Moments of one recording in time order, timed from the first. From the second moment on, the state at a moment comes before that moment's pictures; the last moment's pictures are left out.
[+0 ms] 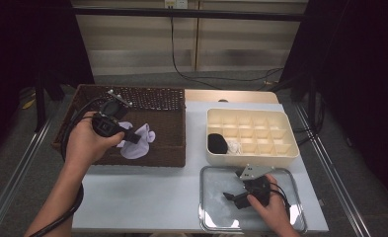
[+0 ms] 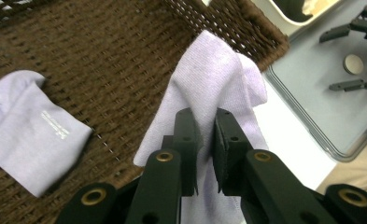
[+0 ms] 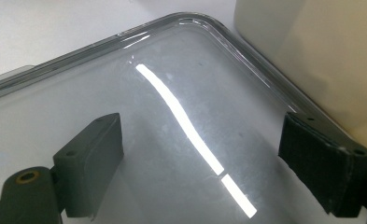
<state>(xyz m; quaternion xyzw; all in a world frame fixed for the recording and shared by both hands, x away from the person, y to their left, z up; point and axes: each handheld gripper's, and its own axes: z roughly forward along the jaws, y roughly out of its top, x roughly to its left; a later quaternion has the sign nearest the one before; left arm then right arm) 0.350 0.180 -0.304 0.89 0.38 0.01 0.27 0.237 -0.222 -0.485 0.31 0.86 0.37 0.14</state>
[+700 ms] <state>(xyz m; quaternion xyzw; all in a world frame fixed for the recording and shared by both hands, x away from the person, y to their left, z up) 0.315 0.170 -0.339 0.89 0.35 0.00 0.28 0.237 -0.222 -0.485 0.31 0.86 0.37 0.14</state>
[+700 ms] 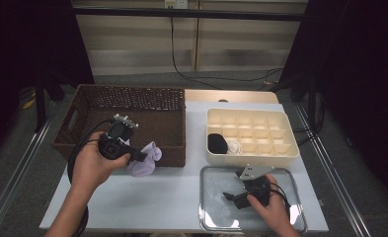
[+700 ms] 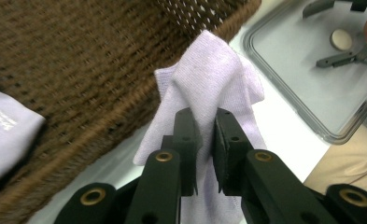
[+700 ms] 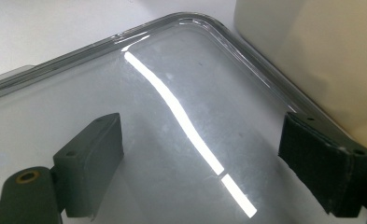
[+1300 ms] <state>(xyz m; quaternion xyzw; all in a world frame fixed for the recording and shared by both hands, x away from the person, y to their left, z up) 0.300 0.146 -0.393 0.90 0.33 -0.03 0.29 0.237 -0.222 -0.485 0.31 0.86 0.37 0.14</state>
